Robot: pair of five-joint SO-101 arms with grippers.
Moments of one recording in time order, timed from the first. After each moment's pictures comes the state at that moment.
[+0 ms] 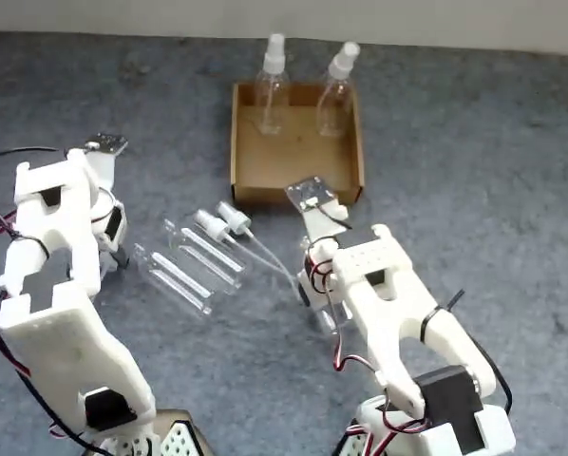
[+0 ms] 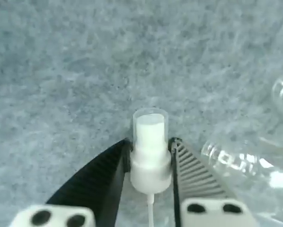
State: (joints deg) left arm -24.8 24.0 2.7 75.5 -22.9; right arm -22.5 -11.4 43.8 55.5 10.4
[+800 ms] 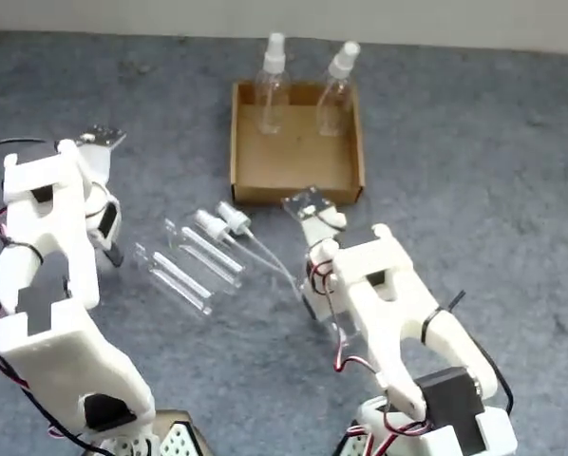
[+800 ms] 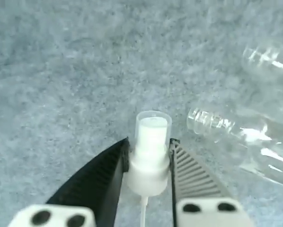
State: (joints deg) left arm -24.8 15.9 2.9 82.3 -24.6; right arm -22.5 -11.9 43.8 61.6 13.8
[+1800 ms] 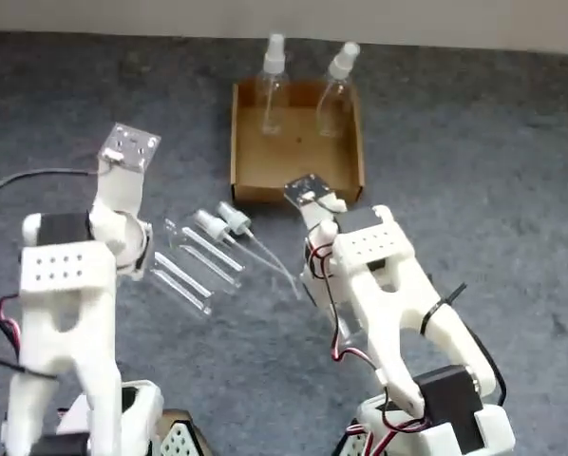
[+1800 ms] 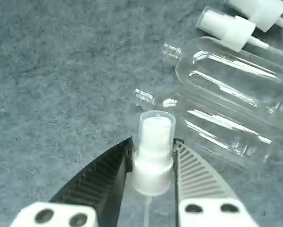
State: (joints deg) left arm -12.8 -36.1 38.5 74.5 -14.5; right arm -22.5 -11.9 33.7 70.7 13.8
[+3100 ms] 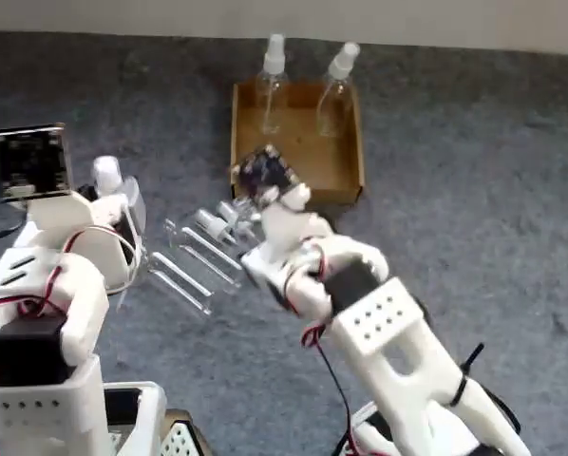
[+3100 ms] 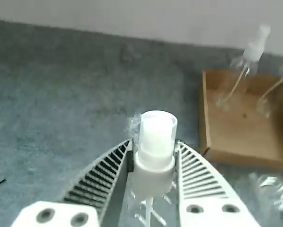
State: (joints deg) left arm -9.5 -63.3 29.6 67.5 11.1; right arm -40.9 -40.4 42.8 50.9 6.8
